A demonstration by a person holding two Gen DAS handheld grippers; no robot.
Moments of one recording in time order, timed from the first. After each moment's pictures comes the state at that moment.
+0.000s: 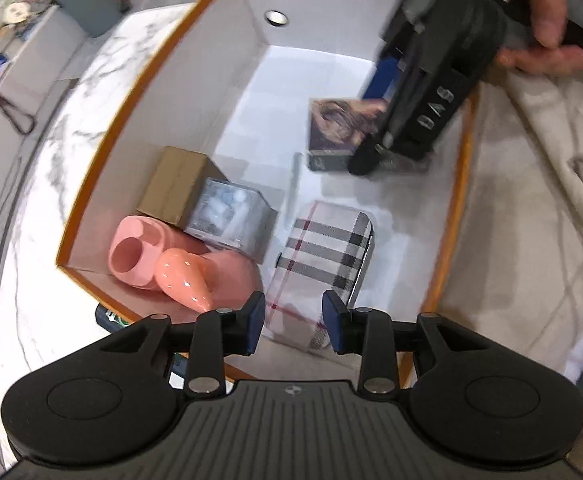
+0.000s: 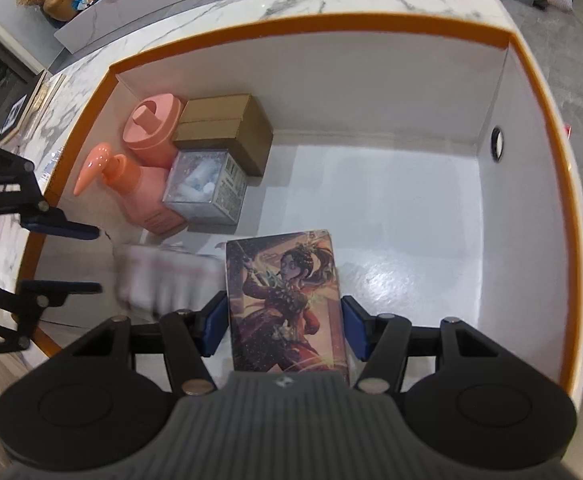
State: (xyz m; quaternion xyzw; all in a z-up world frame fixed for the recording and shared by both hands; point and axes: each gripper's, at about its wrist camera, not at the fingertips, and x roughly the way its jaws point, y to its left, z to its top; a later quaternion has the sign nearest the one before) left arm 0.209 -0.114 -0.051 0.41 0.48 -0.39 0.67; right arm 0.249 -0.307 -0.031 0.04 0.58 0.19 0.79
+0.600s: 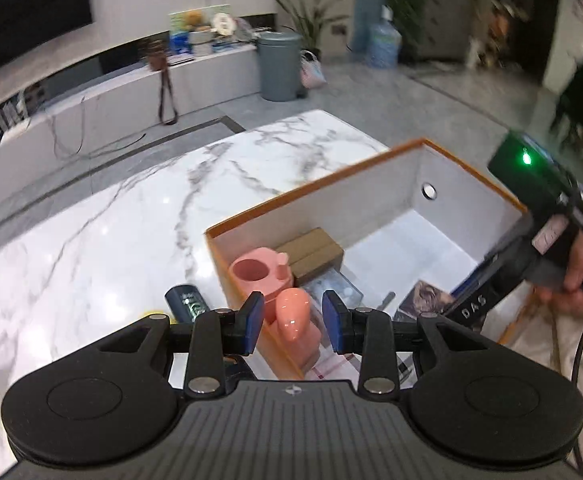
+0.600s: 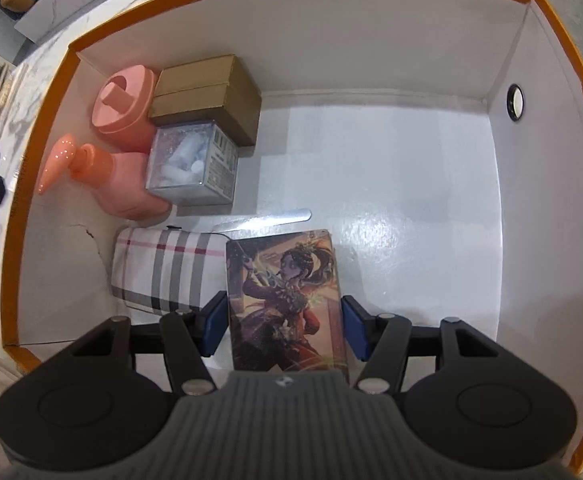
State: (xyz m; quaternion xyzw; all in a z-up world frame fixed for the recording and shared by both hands) left arm 0.214 -0.028 -0.001 0.12 0.39 -0.26 0.88; right arm 0.262 -0.283 -0.044 0.04 0.64 0.14 0.76
